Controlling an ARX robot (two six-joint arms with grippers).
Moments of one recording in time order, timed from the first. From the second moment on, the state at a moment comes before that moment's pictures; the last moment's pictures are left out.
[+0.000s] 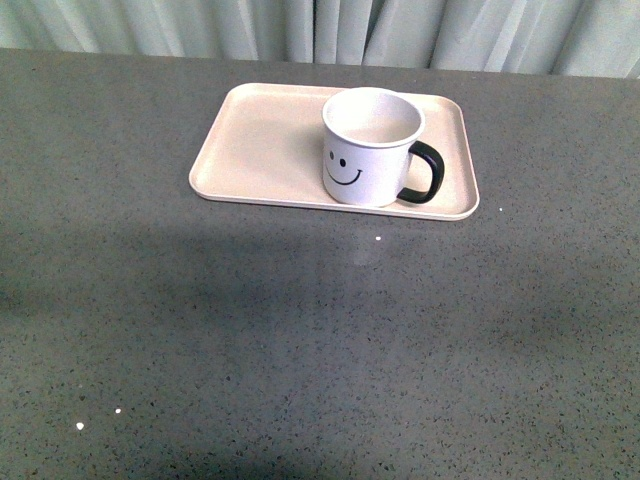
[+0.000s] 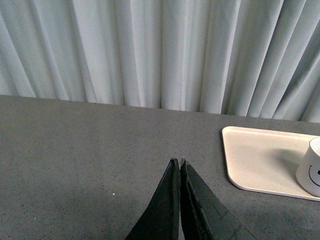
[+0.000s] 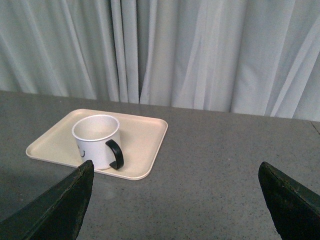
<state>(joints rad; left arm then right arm) 0.00 0.22 0.01 0.22 0.00 -0.01 0.00 0.00 0.02 0.00 0.00 -0.01</state>
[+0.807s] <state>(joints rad) 0.00 0.02 0.01 0.00 0.00 -0.01 -0.16 0.36 0.22 -0.35 -0.42 -0.12</state>
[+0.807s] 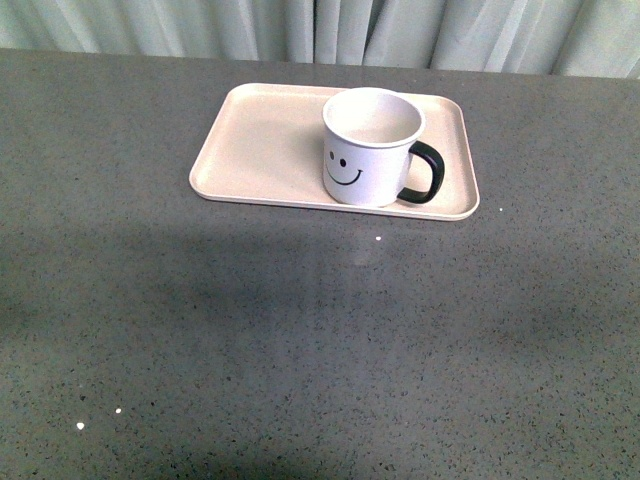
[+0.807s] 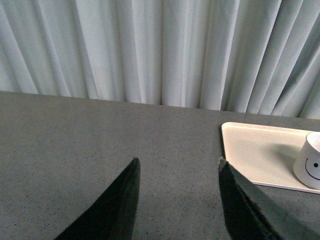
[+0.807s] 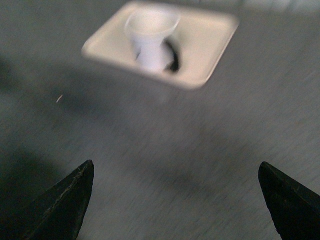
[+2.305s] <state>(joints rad) 0.00 0.02 0.01 0.00 0.00 -0.01 0.17 2.14 1.47 -0.21 -0.18 -0.11</state>
